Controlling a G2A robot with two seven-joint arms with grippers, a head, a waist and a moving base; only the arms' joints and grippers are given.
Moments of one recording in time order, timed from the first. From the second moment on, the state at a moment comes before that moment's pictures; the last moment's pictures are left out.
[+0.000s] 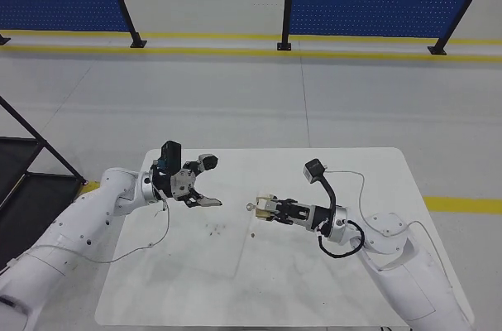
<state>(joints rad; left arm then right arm) 0.97 -0.71 -0.86 -1.35 1.10 -1.01 0.50 -1.23 -1.13 1.04 -1.77 0.27 -0.05 0.83</state>
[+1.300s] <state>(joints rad) 0.84 -0.66 -0.67 -1.39 -0.84 -0.55 -1.07 -1.23 -1.13 1.04 -1.77 0.27 -0.05 0.83</state>
